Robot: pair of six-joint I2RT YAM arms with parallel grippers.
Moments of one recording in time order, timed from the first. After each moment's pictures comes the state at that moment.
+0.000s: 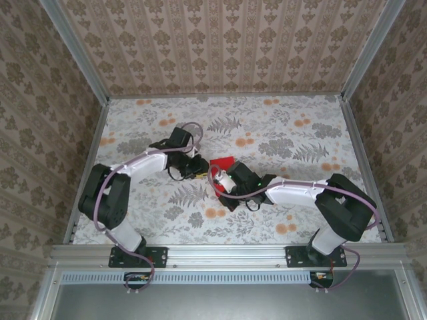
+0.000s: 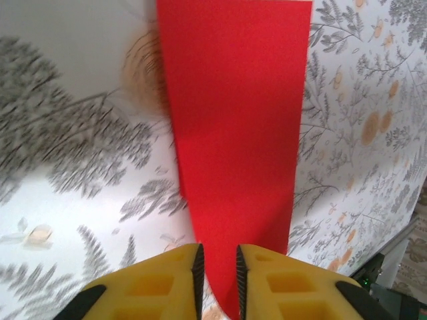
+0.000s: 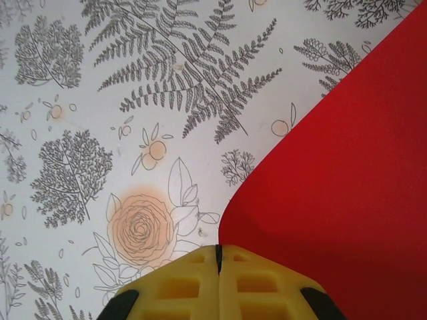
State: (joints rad) left arm -0.52 1.68 1.04 -0.48 0.55 -0.66; right arm 0.83 1.58 0.79 -0.14 -0.25 0.09
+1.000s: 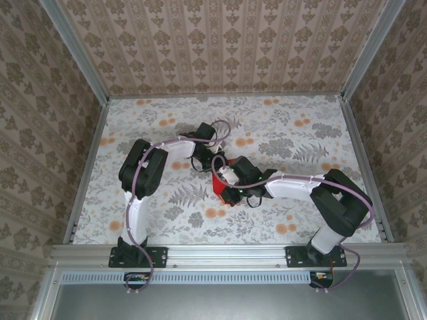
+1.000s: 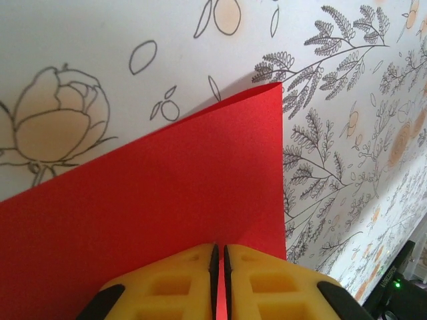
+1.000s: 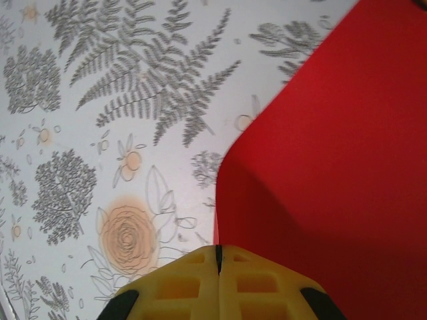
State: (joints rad) left arm -0.60 2.11 1.38 -0.48 0.64 -0.50; right arm 0.74 1.63 0.82 -0.17 -0.33 0.19
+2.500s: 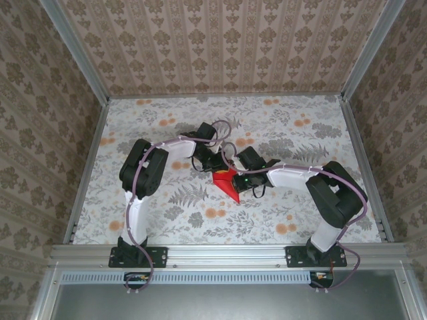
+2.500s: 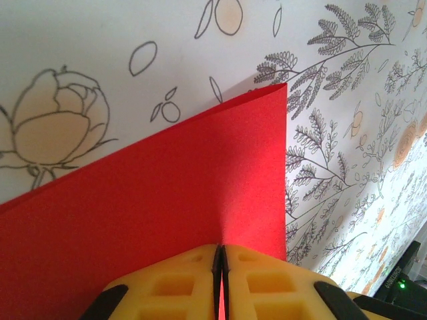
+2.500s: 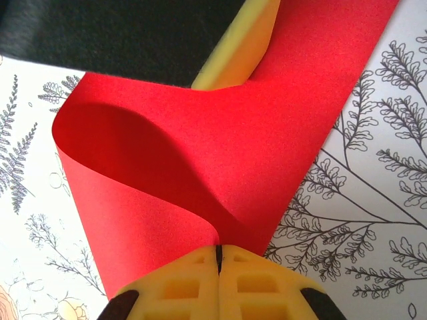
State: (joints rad) left arm -0.60 2.12 1.40 -0.50 0.63 -0.50; right arm 0.62 1.70 0.89 -0.25 -0.18 0.26
